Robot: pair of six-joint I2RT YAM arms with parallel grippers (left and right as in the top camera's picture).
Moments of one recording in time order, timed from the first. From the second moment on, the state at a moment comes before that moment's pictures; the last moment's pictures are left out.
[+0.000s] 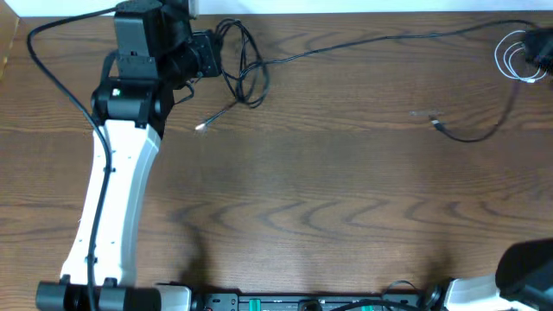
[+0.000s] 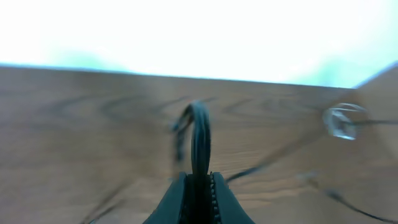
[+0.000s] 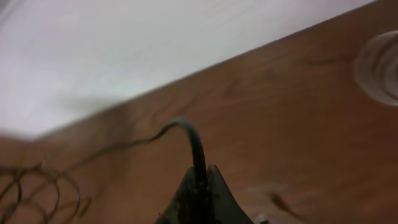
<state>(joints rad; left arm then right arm) -0.10 1.51 1.55 -0.56 0.40 -0.25 -0.40 1.68 1.76 -0.81 -0.64 0.17</state>
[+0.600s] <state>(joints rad) -0.16 1.42 1.55 -0.32 0.55 -0.51 -0.05 1.76 1.76 -0.80 -0.70 -0.03</state>
